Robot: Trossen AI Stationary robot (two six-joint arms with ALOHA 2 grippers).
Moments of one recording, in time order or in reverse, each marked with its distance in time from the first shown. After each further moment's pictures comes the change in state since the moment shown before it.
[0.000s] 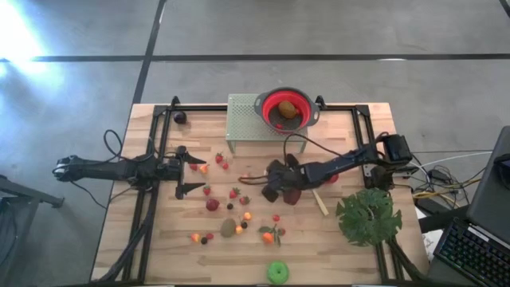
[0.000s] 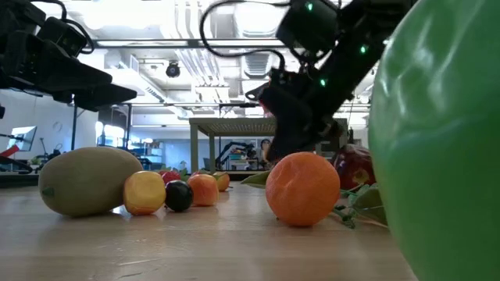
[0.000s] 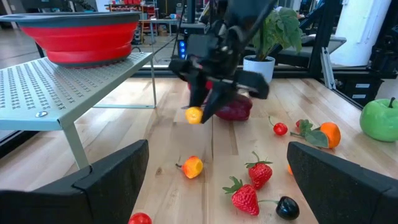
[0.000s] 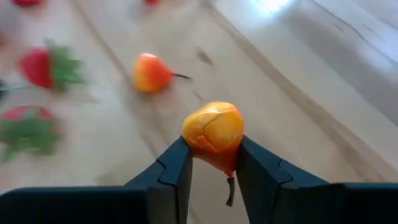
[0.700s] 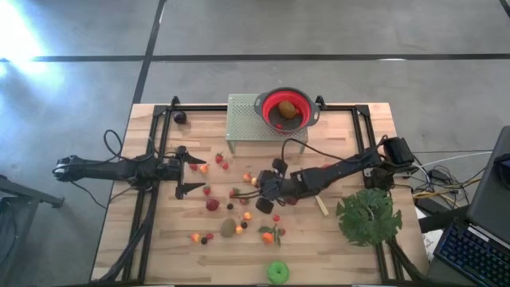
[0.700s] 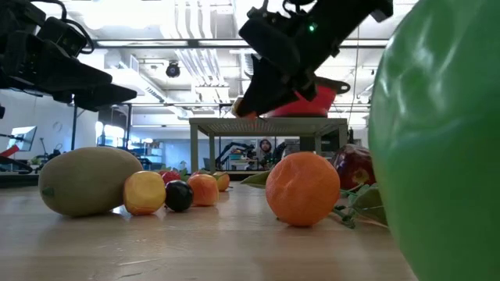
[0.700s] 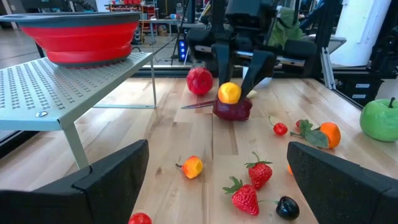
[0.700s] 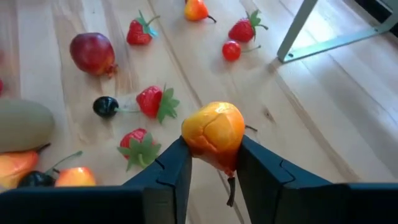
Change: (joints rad) left arm 0.000 0.000 0.000 0.000 0.000 0.000; right arm 0.085 -0.002 0.187 -0.083 0.003 -0.168
